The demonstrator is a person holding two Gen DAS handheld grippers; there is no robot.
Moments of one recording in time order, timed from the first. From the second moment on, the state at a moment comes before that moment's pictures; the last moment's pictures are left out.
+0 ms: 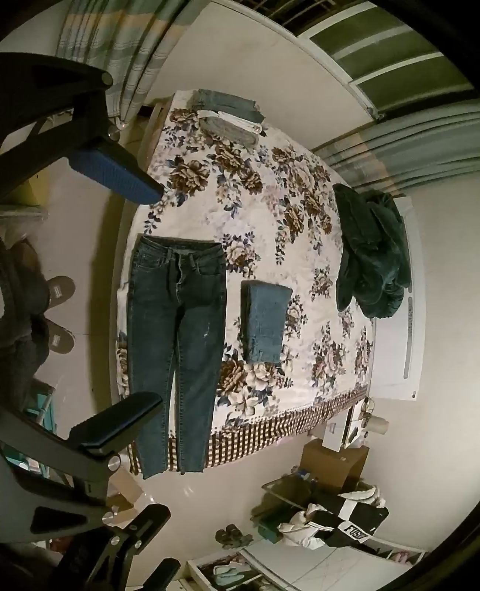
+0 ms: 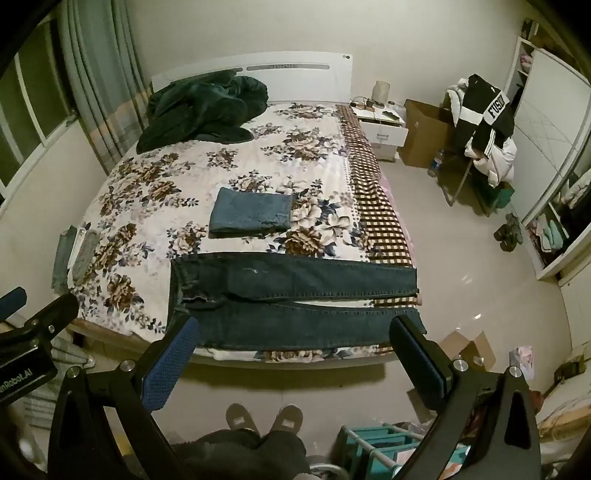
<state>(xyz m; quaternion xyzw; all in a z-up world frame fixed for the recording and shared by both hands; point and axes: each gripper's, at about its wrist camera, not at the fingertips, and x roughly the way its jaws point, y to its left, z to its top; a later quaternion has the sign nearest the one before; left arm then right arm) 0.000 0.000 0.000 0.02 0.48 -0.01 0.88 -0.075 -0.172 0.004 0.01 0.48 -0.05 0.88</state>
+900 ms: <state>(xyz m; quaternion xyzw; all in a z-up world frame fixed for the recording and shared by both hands) 0.006 -0.005 0.013 0.02 0.48 -0.01 0.88 -0.075 -0.172 0.005 0.01 0.48 -0.04 0.88</state>
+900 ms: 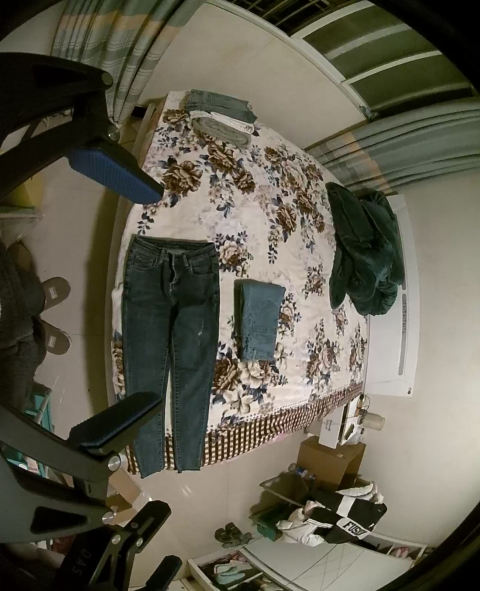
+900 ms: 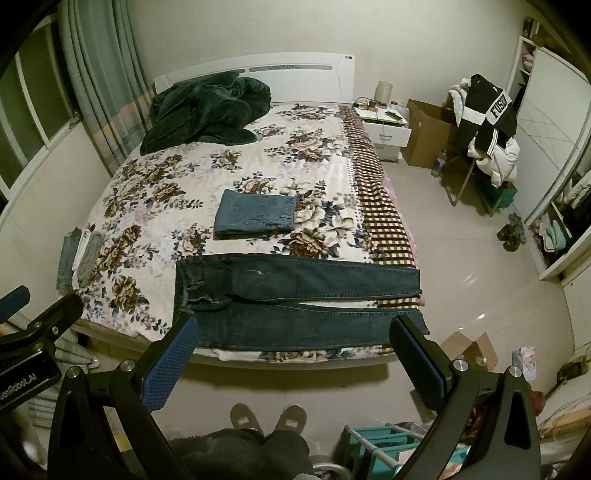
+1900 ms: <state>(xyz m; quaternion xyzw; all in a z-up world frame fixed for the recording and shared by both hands) 0.004 -0.006 0.016 0.02 0.47 -0.01 0.88 -0.075 -0.173 0.005 0.02 0.48 -0.04 0.88</state>
